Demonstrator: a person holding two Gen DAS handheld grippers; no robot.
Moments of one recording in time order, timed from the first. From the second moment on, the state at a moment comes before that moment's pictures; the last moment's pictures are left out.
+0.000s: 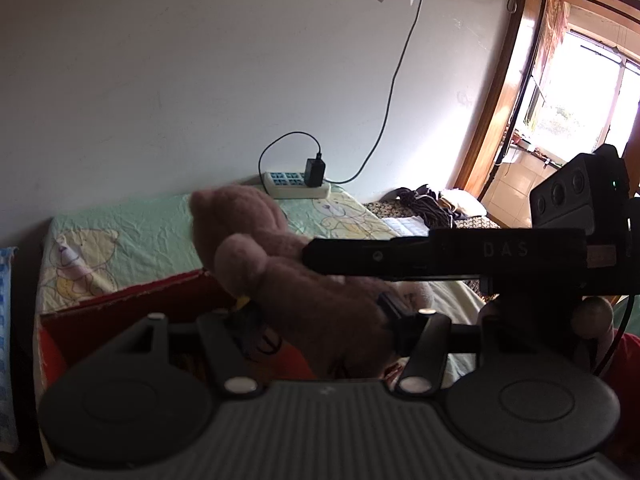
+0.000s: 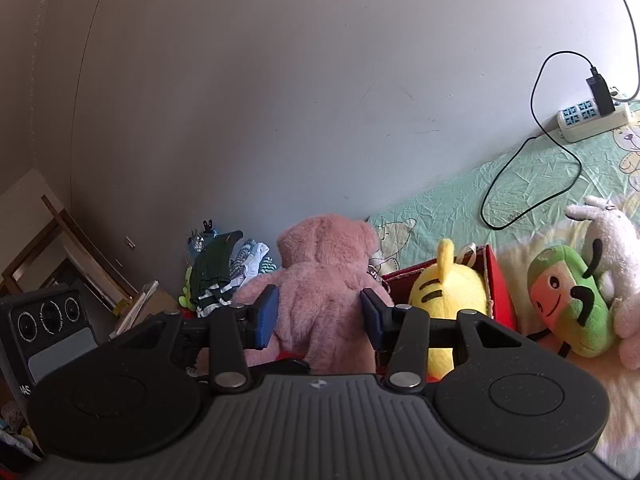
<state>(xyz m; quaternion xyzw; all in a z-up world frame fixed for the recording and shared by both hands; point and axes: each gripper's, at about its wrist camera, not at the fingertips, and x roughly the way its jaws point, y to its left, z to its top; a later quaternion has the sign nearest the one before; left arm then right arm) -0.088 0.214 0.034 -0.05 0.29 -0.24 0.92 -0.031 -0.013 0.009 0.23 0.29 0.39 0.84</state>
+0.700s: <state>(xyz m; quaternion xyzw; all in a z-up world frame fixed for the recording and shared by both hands) -0.035 0.239 -0.039 -0.04 0.39 -0.23 0.89 -0.013 0.058 -0.034 0.04 0.32 0.33 0.89</state>
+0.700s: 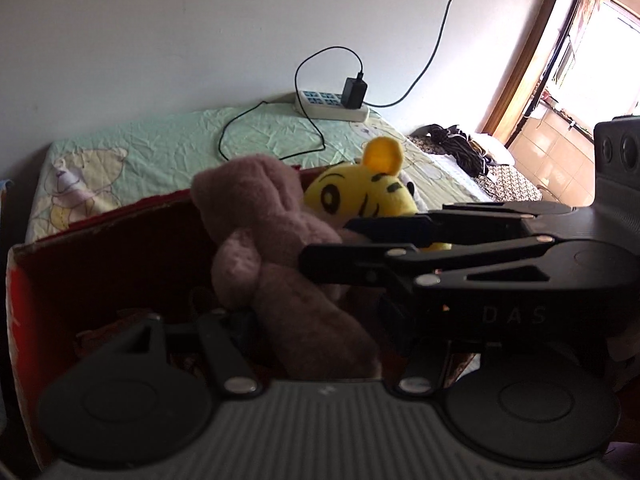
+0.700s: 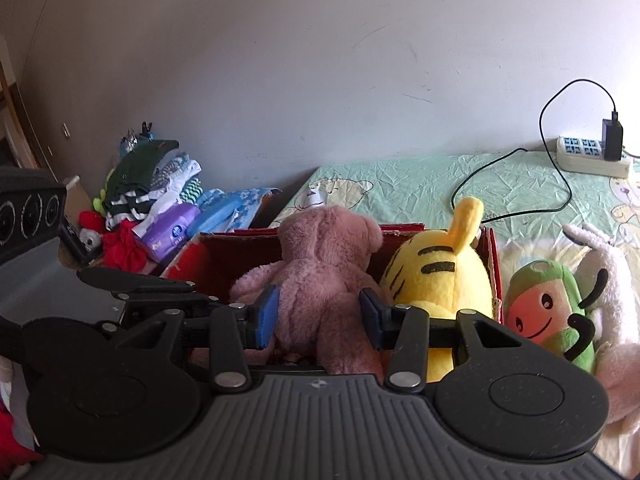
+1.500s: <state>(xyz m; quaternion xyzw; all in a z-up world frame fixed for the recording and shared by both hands) -0.044 0.237 -0.064 -0.03 0.45 -0.22 0.86 -0.018 0.067 -0.029 -0.01 0.35 0.32 0.88</state>
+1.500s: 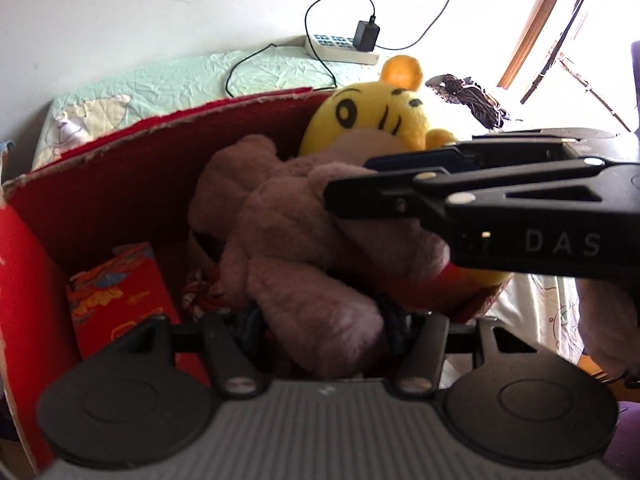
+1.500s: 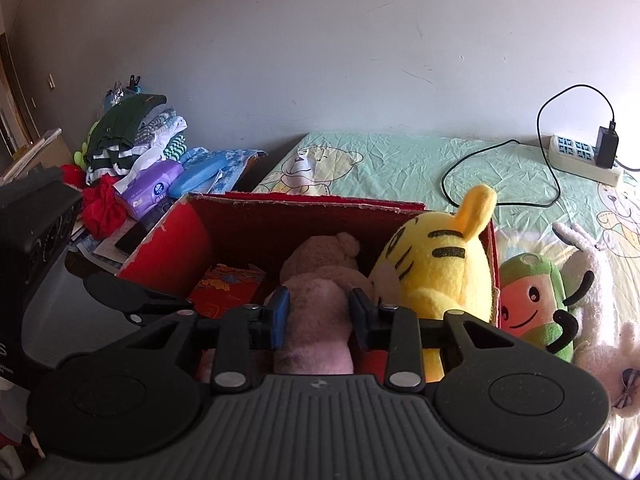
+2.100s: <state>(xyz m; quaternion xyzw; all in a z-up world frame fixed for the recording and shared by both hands) -0.042 0.244 -0.064 -0.06 0.45 -0.21 0.87 -0.017 0.053 -0.045 0.07 0.41 0.31 0.85</state>
